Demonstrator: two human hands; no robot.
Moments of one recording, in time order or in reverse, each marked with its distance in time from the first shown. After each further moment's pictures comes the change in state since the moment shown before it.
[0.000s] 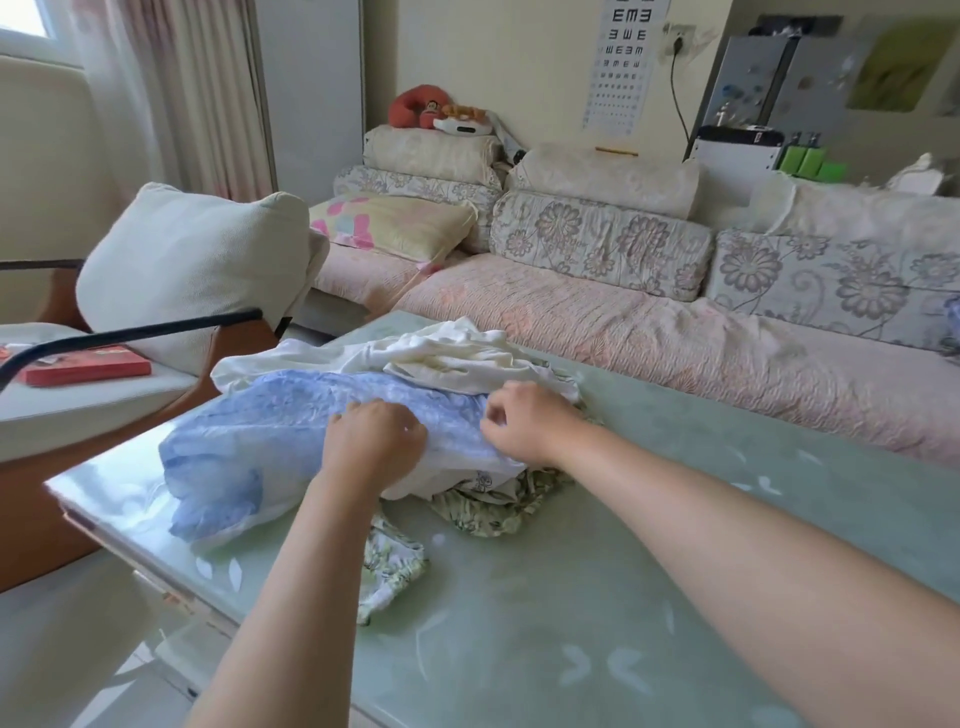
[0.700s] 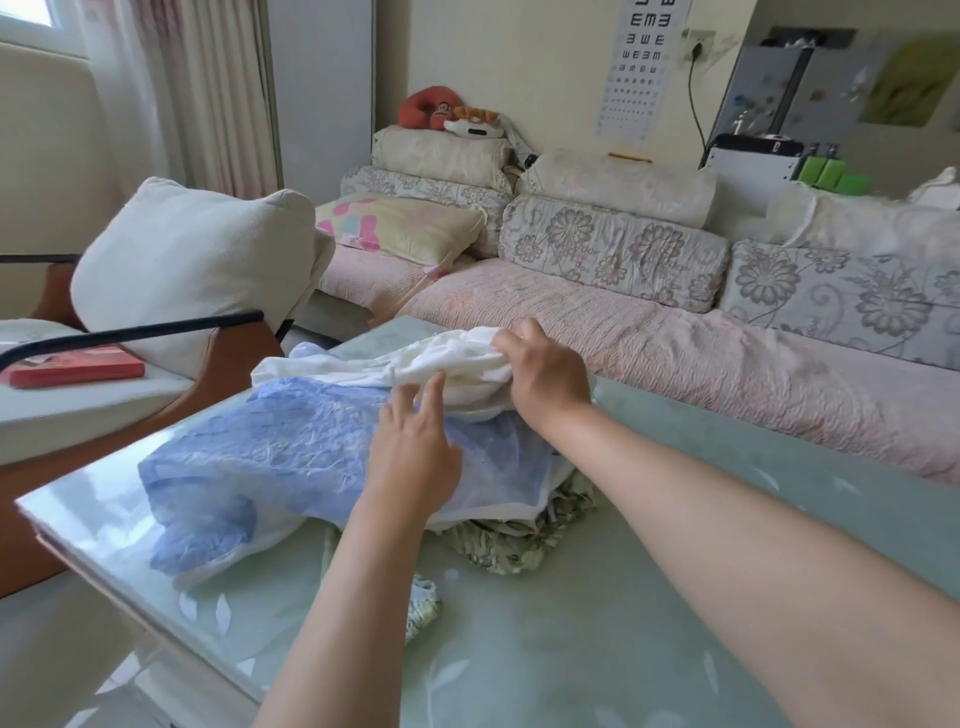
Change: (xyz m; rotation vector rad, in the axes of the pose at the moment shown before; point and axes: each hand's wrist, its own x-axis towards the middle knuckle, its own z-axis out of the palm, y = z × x) left_hand 0.024 0.006 0.034 -0.188 0.137 0.076; right_hand 0.071 -0.001 -0.001 -0.279 0.500 -0.043
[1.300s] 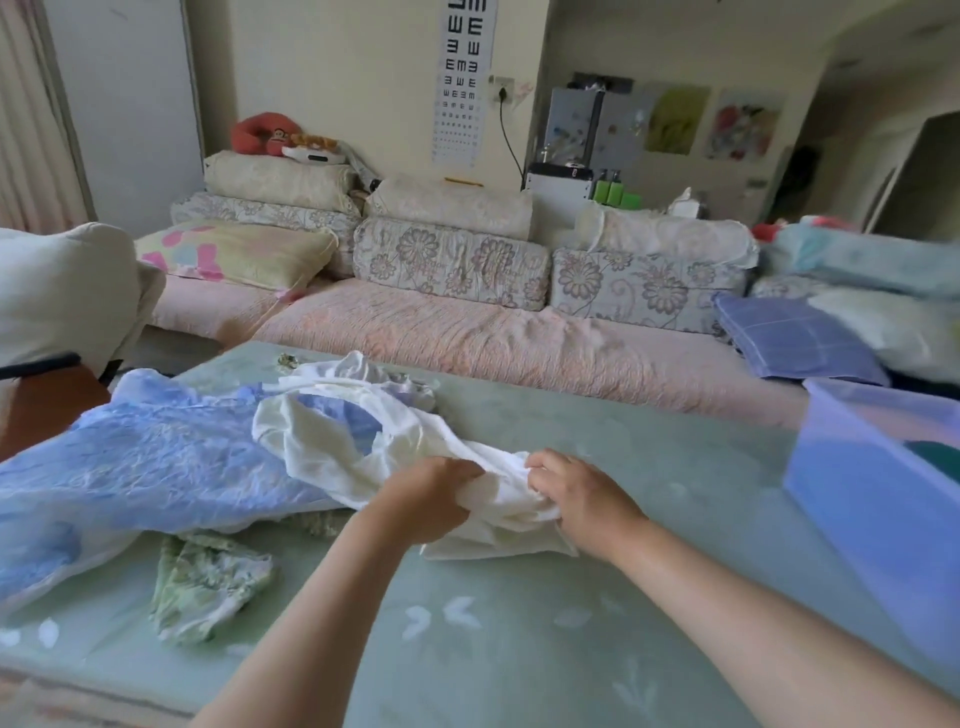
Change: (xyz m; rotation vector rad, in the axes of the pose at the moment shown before) left_hand -0.089 0.156 0.038 0.025 -0.508 0.479; right_hand -0.268 0.141 -0.114 0.060 -0.209 -0.070
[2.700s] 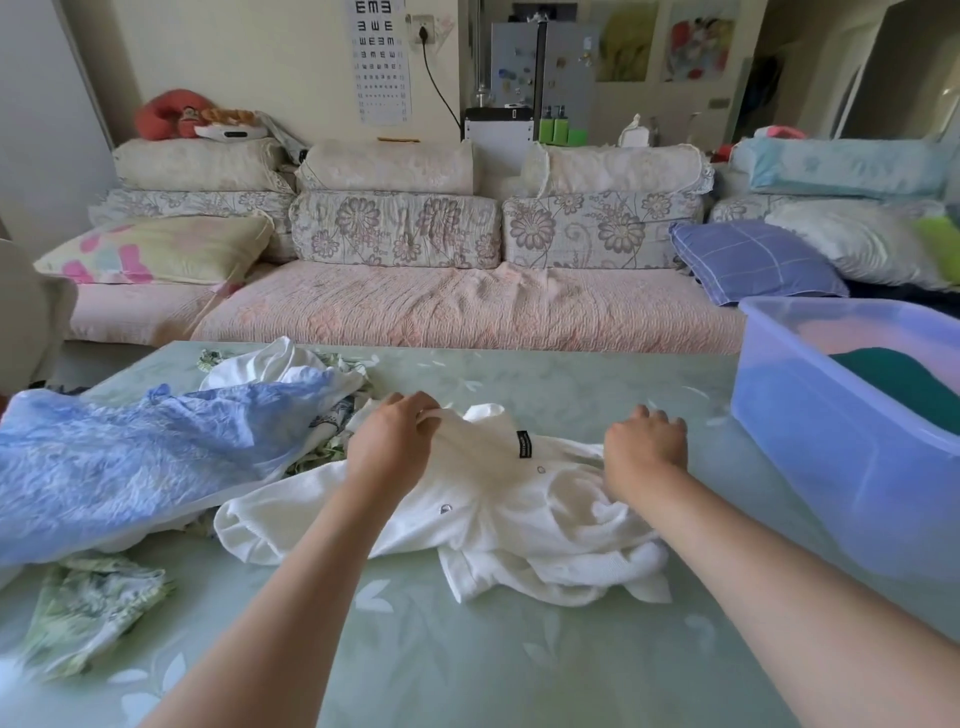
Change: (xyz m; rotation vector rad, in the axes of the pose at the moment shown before) left_hand 0.060 0.069 0.038 -0.043 0.448 -0.076; right_hand -0.074 0.087 -0.039 -0.461 -0.504 0.931
